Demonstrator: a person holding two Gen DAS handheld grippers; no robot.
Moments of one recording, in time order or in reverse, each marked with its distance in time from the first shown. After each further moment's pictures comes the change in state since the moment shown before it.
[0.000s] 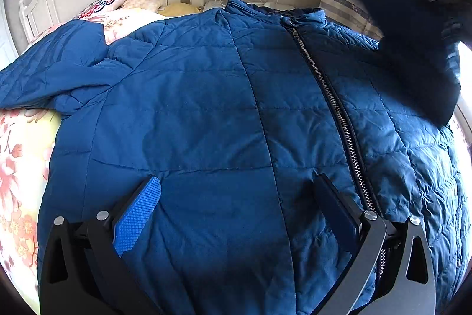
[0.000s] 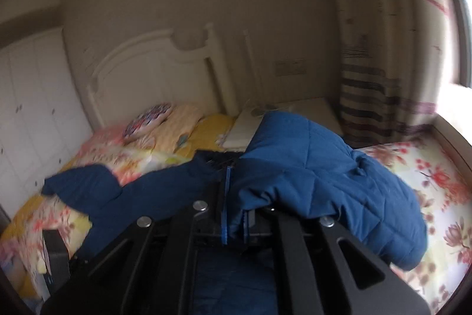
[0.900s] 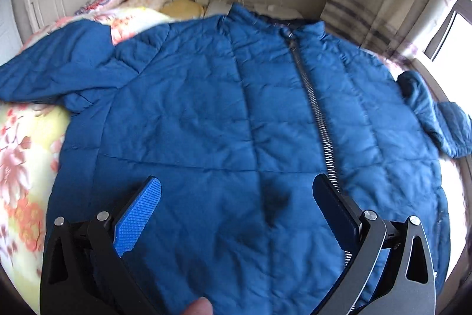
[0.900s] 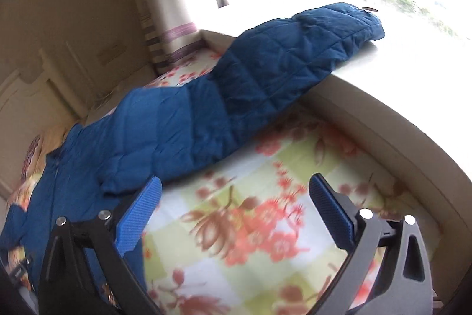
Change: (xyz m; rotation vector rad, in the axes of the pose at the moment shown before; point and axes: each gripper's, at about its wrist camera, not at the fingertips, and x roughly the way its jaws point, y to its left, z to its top) left arm -0.016 -0.004 0.009 -0.057 0.025 -0.016; right arm -0.185 -0.236 -0.104 0.545 0.110 -0.641
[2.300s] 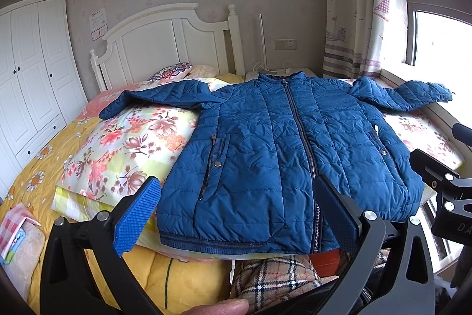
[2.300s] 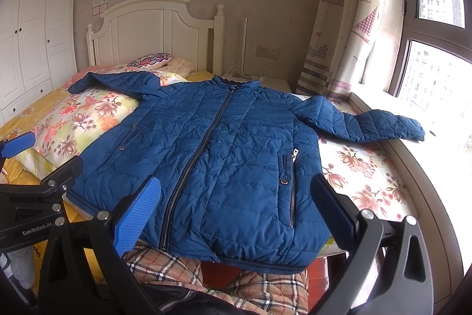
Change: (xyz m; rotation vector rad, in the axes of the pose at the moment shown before) left arm -0.307 -0.043 -0.245 0.094 -0.409 0.255; right arm -0.302 0.136 -0.247 -0.715 -0.176 0.324
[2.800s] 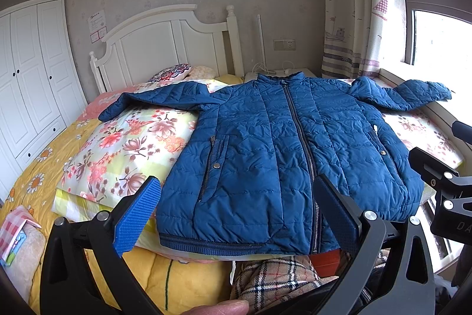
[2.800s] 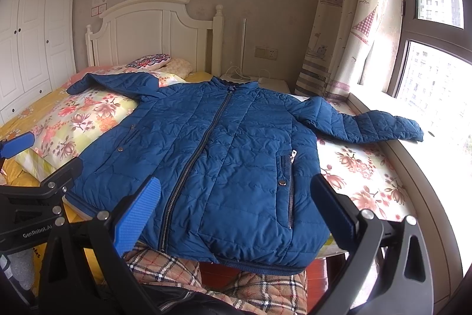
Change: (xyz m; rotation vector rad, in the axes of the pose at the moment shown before) left arm 0.000 0.000 0.000 0.001 0.000 0.001; right arm 0.000 0.000 0.001 -0.003 -0.002 -0.009
